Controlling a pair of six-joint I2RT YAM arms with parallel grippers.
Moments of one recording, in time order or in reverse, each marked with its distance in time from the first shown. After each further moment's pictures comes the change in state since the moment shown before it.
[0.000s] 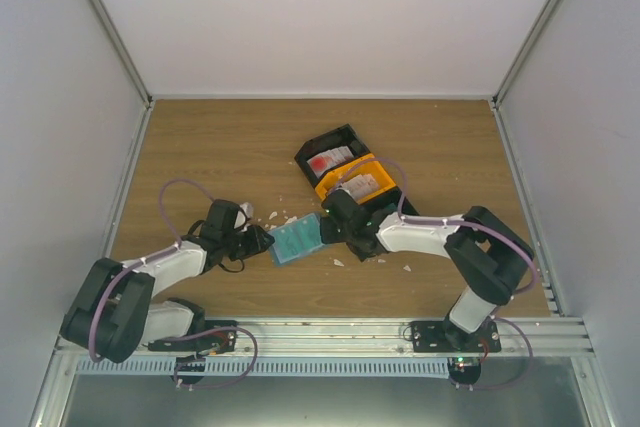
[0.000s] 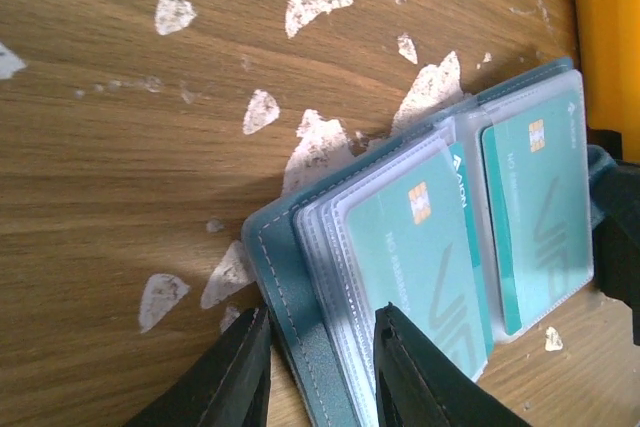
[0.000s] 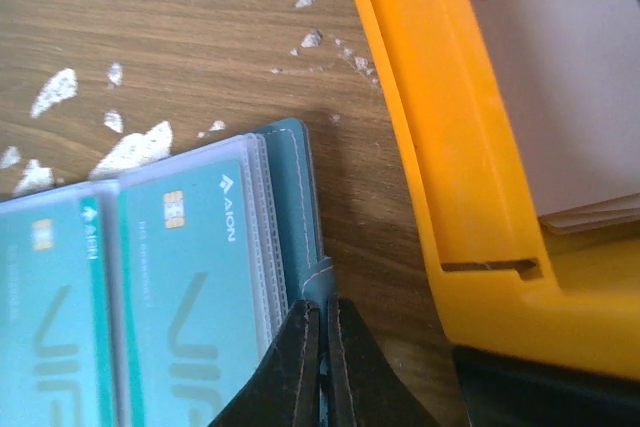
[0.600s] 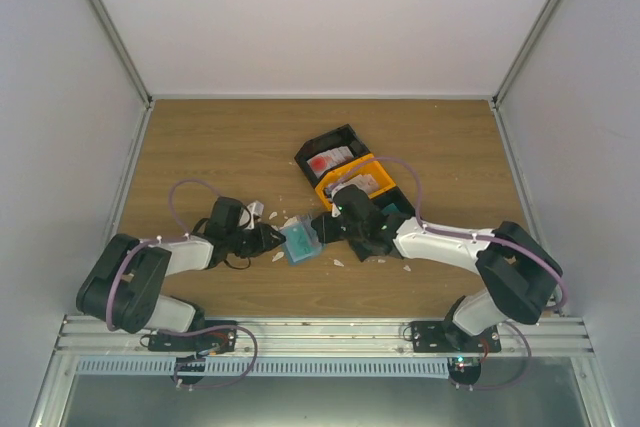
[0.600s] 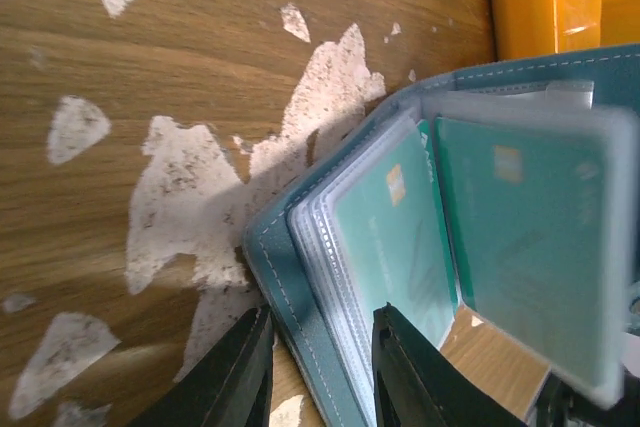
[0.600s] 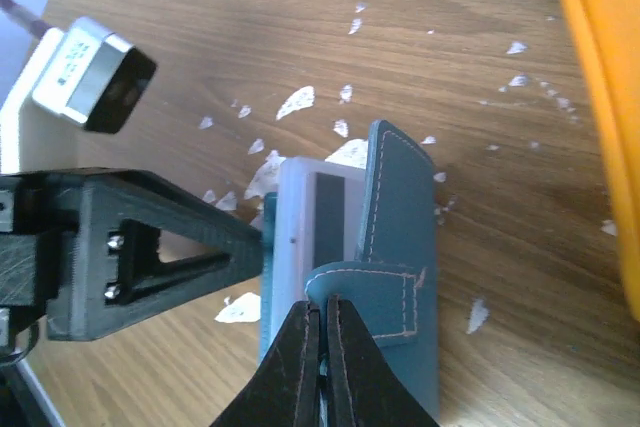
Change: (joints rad) left arm 0.009 0.156 0.000 0.207 0.194 -0.008; right arm -0.003 -0.183 -0.067 0.099 -0.204 -0.011
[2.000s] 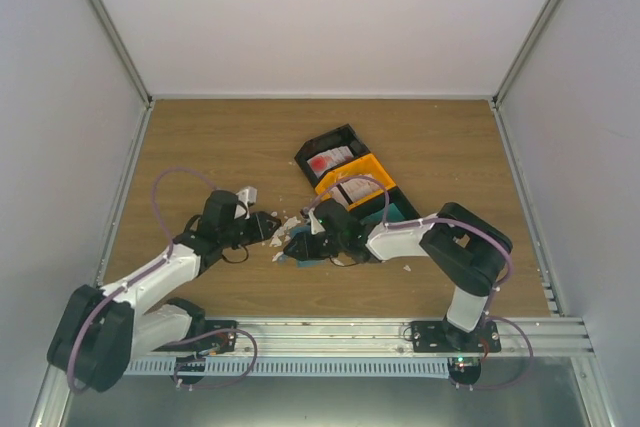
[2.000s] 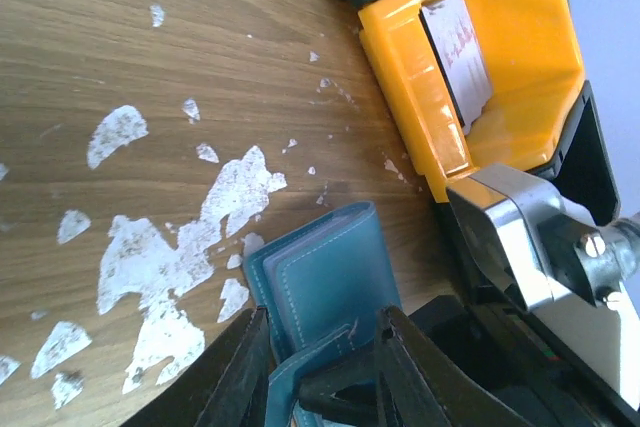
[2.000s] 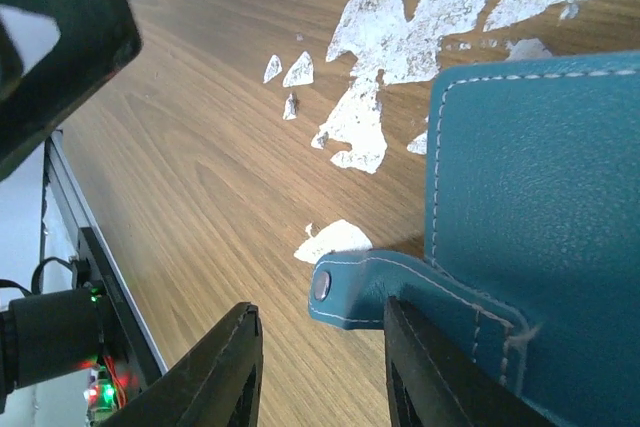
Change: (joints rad) left arm -0.060 -0.336 0.049 -0.204 -0.208 -0.025; right arm 0.061 0.282 0.005 0.270 -0.318 0.196
